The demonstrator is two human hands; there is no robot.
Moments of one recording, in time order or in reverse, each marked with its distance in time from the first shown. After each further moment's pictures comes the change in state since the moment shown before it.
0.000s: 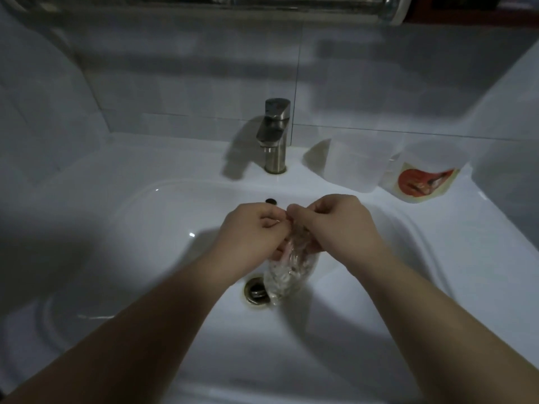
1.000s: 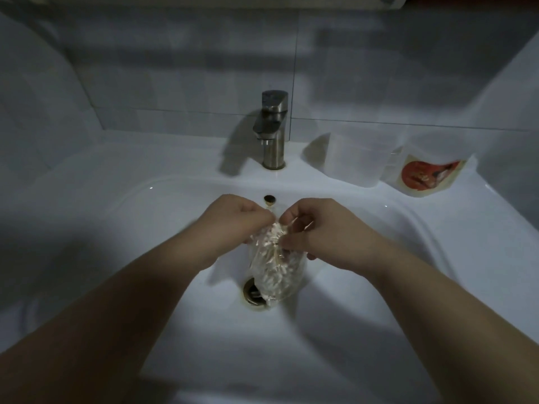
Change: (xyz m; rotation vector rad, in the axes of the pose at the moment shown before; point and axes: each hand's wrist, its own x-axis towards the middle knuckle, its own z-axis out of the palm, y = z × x) left_hand 0.026 -0.011 -0.027 0.167 -0.022 -0.049; right_hand 0.007 0.011 0.001 -0.131 -0.341 -0.145
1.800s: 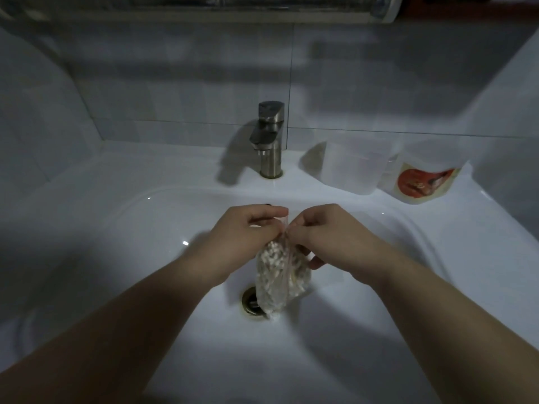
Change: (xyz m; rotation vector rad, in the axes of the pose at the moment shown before) left_hand -0.002 -0.003 0.018 -0.140 0.019 0.092; right_hand -0.001 -0.004 -0.004 0.168 -0.002 0.081
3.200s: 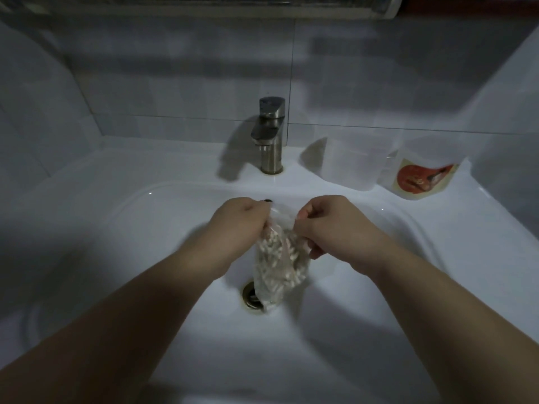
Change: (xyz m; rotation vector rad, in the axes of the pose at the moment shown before) left_hand 0.000 0.012 -0.003 0.147 0.102 -0.134; right_hand 0.004 0.005 -0.003 0.013 0.106 -0.015
